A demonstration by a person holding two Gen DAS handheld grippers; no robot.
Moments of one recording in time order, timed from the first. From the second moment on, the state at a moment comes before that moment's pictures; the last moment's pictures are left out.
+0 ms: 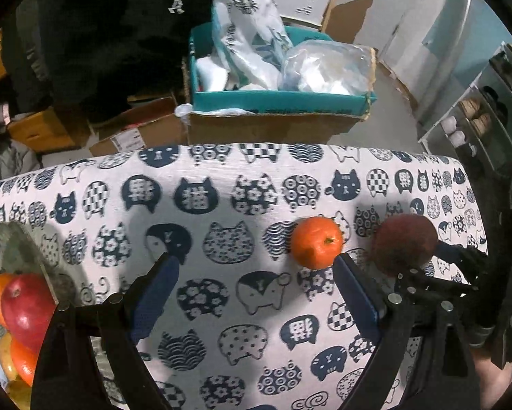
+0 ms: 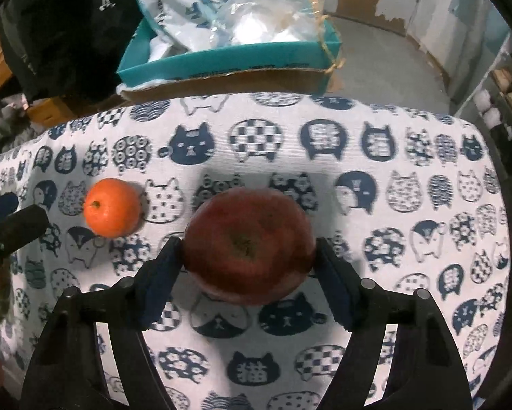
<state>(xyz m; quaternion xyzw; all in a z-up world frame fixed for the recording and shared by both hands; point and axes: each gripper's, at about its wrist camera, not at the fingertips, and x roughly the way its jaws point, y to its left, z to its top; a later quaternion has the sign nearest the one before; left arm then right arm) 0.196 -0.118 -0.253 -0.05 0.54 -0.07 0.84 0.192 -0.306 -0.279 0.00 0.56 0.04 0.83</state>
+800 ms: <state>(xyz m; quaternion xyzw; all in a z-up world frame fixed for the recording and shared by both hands) 0.216 -0.166 -0.291 -0.01 0.56 -0.09 0.82 0.178 -0.345 -0.265 0.02 0.54 0.02 0.84</state>
